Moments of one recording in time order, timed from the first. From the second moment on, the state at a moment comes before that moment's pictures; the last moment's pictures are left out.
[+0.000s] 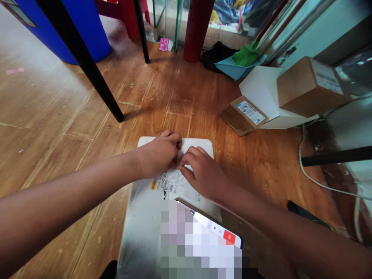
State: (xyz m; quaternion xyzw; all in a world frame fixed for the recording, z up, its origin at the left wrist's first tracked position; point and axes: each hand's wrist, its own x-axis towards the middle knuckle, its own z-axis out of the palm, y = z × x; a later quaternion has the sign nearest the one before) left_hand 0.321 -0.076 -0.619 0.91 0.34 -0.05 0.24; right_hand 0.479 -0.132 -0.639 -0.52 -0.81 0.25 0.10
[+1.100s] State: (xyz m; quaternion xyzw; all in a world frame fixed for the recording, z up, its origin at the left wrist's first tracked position) left_hand 0.284 -0.116 -0.650 0.97 0.20 0.13 0.07; right_hand 0.489 -0.135 -0.651 -0.50 -0.80 0.27 0.20
